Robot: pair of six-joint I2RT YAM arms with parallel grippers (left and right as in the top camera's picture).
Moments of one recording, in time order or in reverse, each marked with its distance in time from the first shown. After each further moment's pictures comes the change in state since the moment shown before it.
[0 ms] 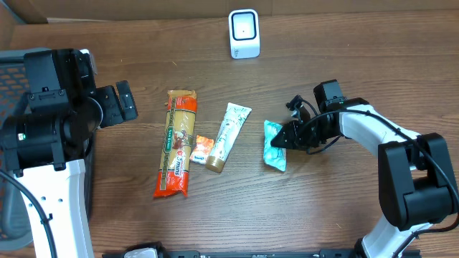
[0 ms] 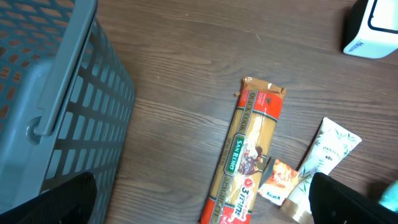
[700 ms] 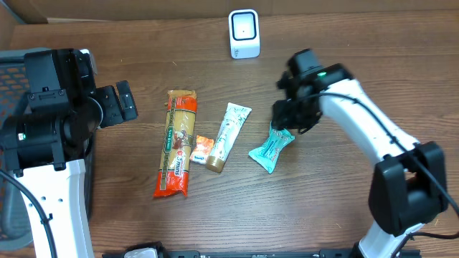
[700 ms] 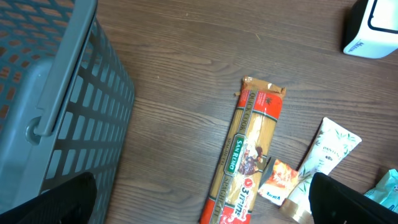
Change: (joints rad) left arm 0.000 0.000 0.000 0.000 0.000 0.000; right arm 0.208 0.000 0.411 -0.402 0.537 0.158
